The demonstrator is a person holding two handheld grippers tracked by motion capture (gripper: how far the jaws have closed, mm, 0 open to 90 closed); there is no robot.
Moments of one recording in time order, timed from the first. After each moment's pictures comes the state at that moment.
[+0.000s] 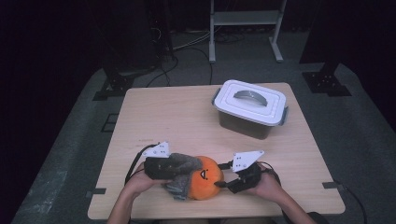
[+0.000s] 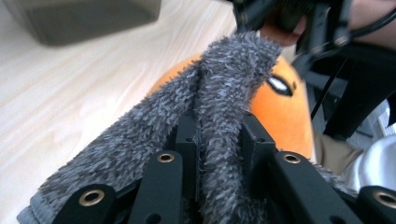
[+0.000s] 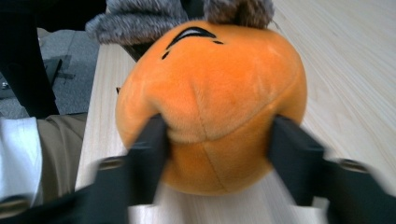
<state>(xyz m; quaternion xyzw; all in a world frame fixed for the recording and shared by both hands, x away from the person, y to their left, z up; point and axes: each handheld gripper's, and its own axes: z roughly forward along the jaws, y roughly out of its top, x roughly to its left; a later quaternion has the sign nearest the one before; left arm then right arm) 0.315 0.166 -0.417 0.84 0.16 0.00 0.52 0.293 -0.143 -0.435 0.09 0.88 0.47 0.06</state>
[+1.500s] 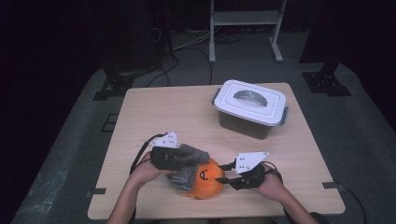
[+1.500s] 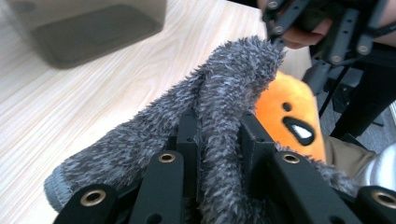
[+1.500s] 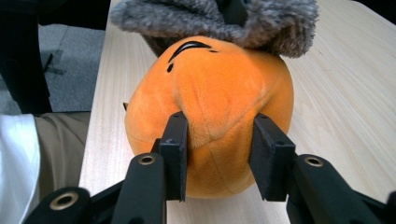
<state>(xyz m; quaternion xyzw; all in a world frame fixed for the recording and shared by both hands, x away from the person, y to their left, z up) 0.334 0.148 -0.395 0.86 0.15 0.01 0.48 0.286 -0.147 -0.420 0.06 0.87 0.47 0.10</state>
